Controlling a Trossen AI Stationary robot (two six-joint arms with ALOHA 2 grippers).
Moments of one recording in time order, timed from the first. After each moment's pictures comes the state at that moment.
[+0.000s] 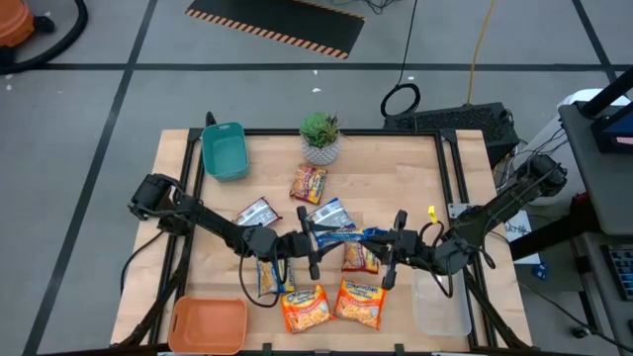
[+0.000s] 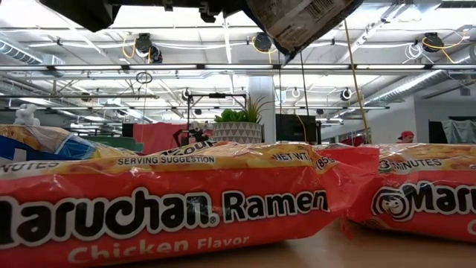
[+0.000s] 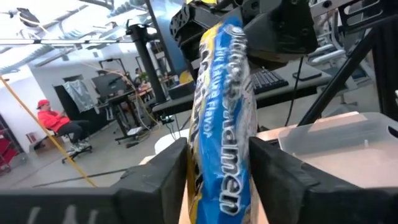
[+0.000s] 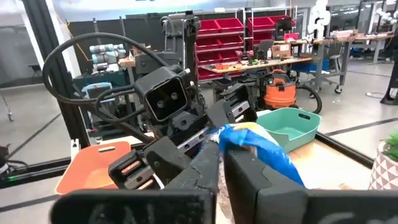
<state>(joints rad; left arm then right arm) -0.34 1.80 0.91 1.06 -0.50 0.41 0.66 1.24 0.71 0.52 0.93 0.14</state>
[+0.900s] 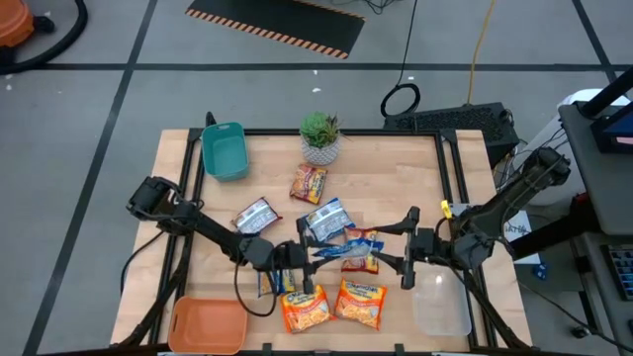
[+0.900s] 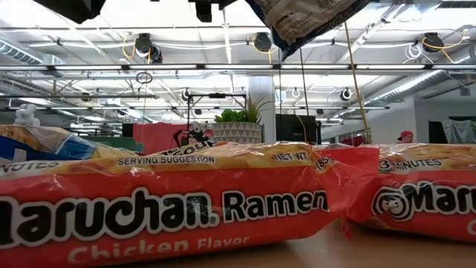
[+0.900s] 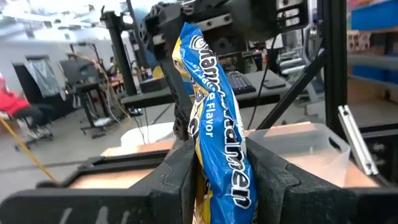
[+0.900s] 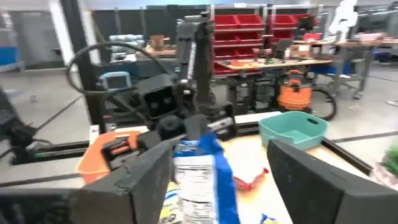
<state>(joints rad) -0.42 1.80 0.91 1.03 -0.49 0.24 0.72 1.07 0.71 0.32 0.88 0.12</state>
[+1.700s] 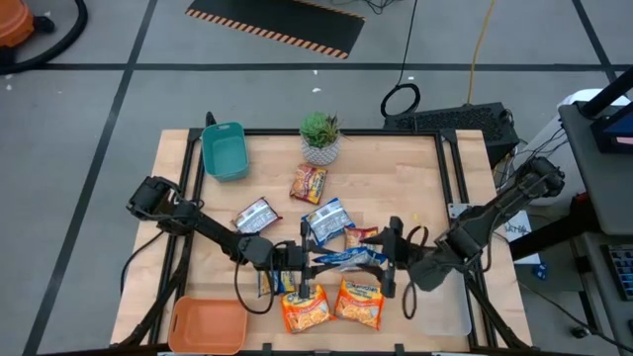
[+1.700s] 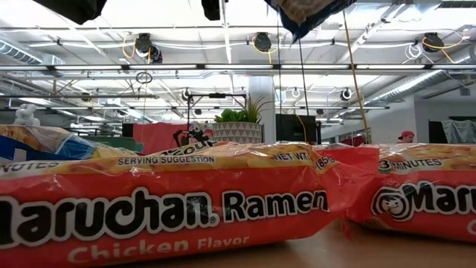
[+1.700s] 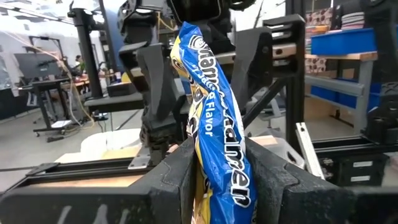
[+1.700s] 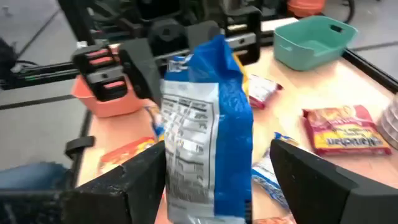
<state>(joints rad) -0.41 1.80 0.91 1.05 -0.36 0.16 0.63 1.30 1.05 -0.37 0.70 0.55</state>
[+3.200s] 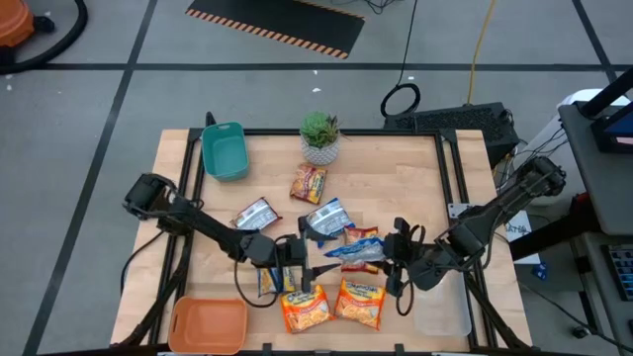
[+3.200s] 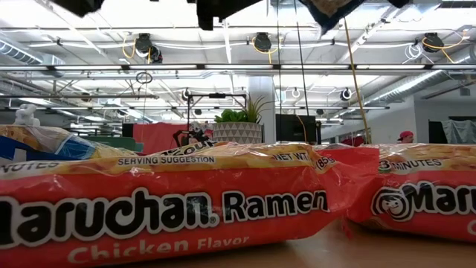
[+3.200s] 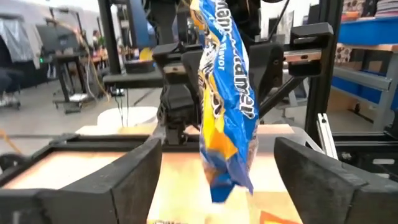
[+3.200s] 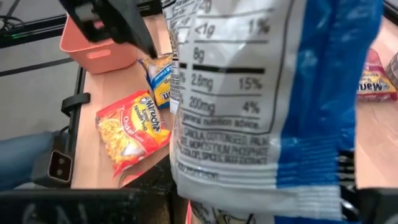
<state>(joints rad) -0.40 1.75 0.91 0.90 -0.44 0.06 0.63 1.27 1.05 -0.57 0.57 0.70</state>
